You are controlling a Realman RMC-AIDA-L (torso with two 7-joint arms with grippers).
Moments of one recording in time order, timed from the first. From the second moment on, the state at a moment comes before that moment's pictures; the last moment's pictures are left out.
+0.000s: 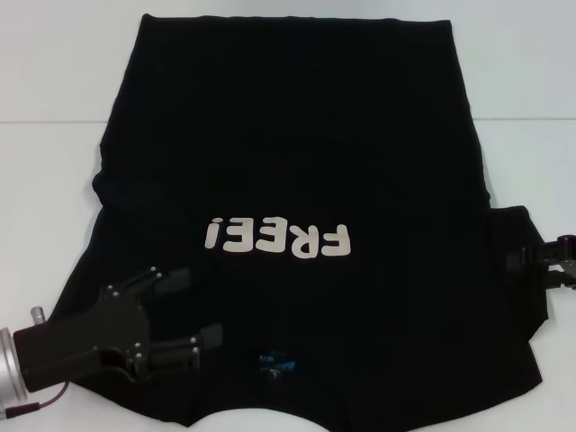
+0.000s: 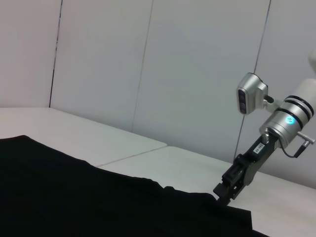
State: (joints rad) left arm -0.36 -2.14 0.47 0.62 2.02 1.70 -1.08; right arm 0.69 1.93 -0.55 -0.63 -2.57 -1.37 2.52
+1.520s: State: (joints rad) left arm -0.36 -2.14 0.47 0.62 2.02 1.69 -1.10; right arm 0.70 1.91 -0.59 -0.64 -2.64 -1.29 2.53
